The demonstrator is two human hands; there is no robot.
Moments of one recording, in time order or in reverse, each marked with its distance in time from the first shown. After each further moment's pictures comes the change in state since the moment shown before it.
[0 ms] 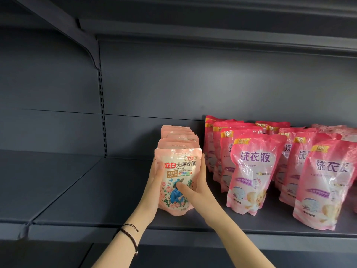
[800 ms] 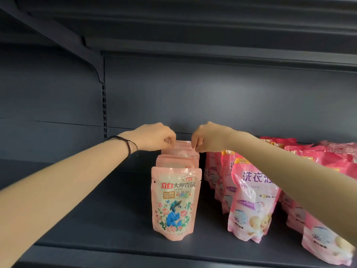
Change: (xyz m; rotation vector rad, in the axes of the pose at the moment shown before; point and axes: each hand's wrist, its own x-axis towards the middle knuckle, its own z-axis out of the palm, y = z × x) left_hand 0.109 0.159 -0.013 1.675 -0.291 0.399; right_hand 0.103 -0.171 -0.072 -1.430 -0.311 -0.197
